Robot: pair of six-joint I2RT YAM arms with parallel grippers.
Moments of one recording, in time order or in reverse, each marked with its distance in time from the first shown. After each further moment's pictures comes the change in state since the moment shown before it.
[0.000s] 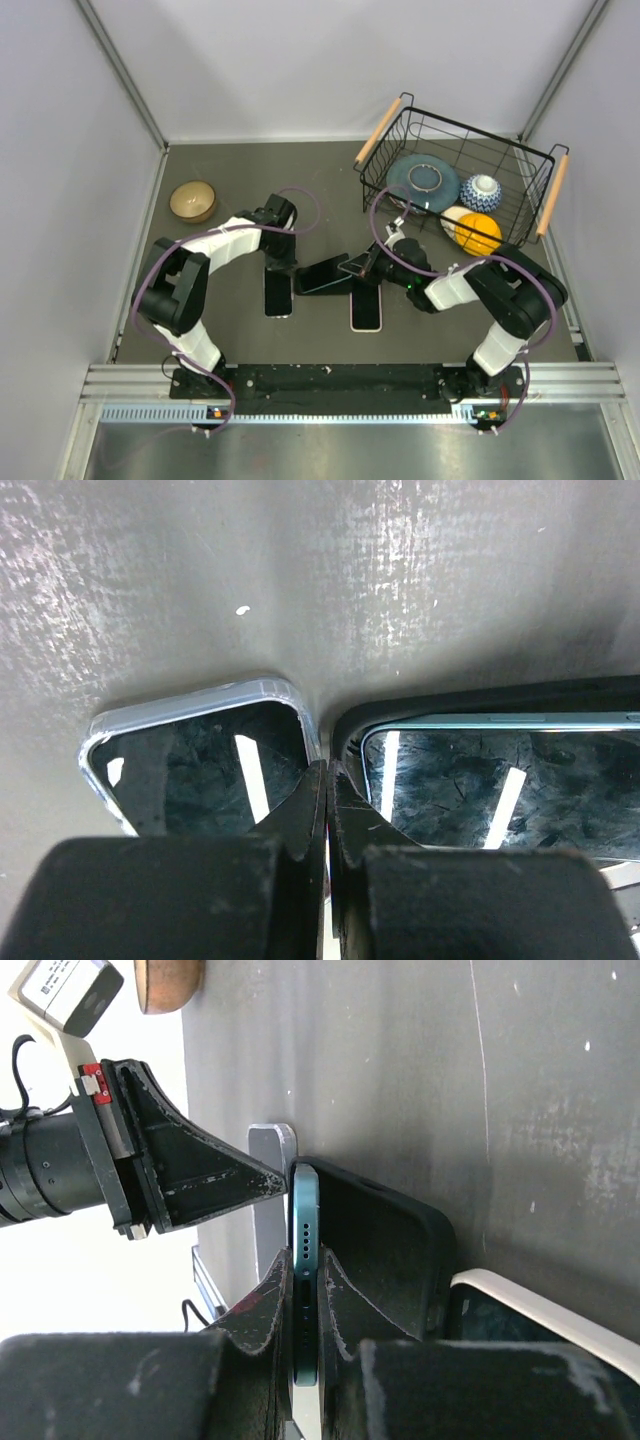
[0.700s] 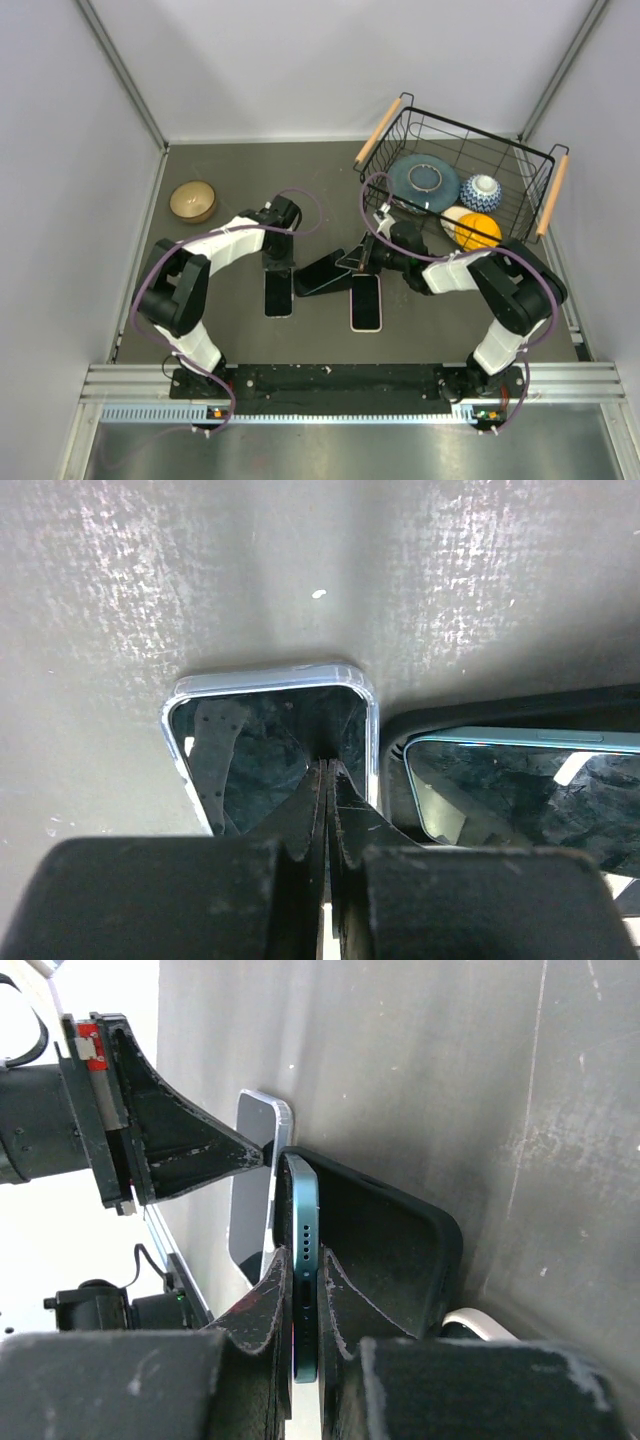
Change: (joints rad) left arm -0.034 -0.009 0.024 -0.079 -0.166 -0.008; right arm -0.068 0.023 0.151 -0.204 -0.215 -0.249
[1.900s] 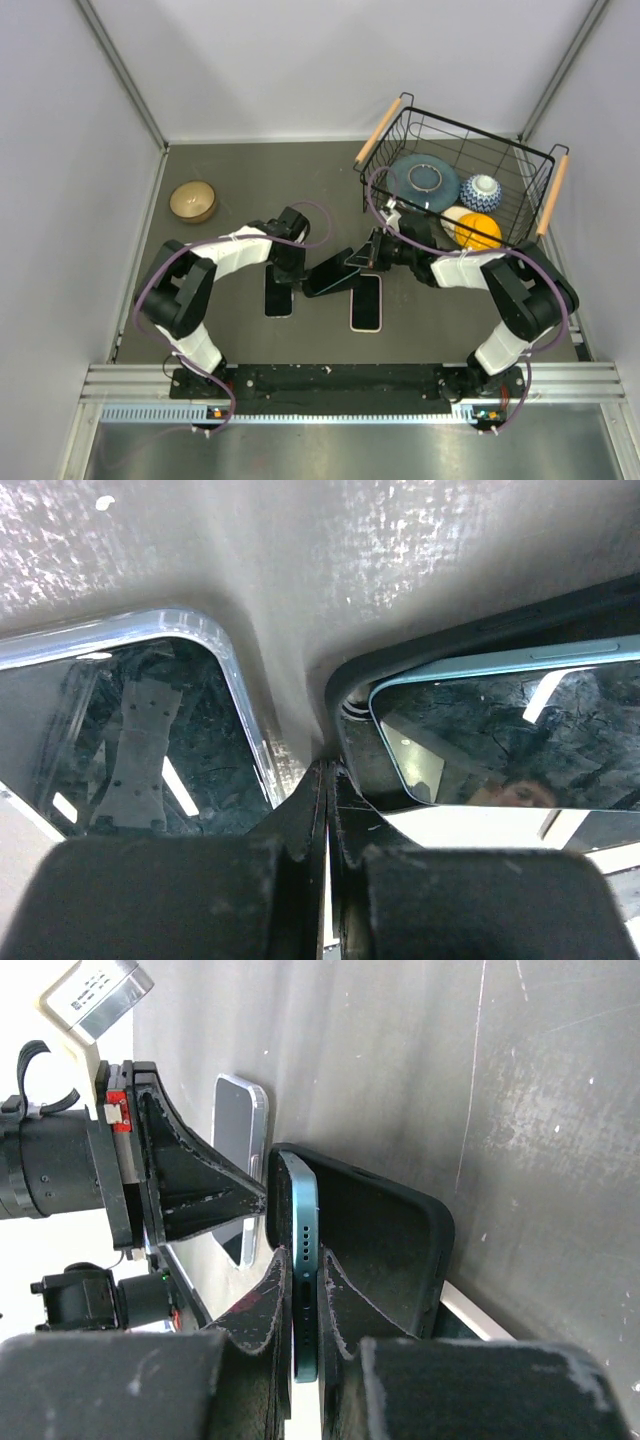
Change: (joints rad) left arm -0.063 -0.003 -0.076 0.079 0.157 -0.038; right arm -0.082 -0.060 0.040 -0.212 -0.072 -0.115
